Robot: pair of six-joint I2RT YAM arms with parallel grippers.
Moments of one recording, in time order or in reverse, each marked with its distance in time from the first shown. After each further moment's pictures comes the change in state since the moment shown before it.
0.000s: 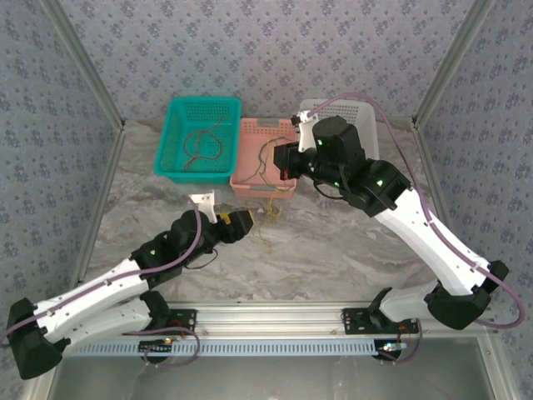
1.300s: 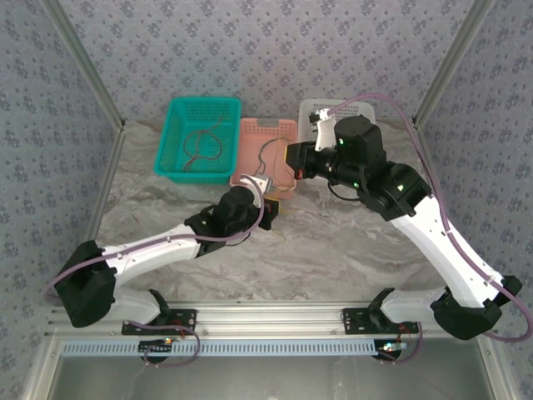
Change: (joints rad) left arm 0.005 0.491 0.213 0.207 0.083 0.378; right arm -0.073 -0.077 -0.021 -0.028 -0.088 0.042
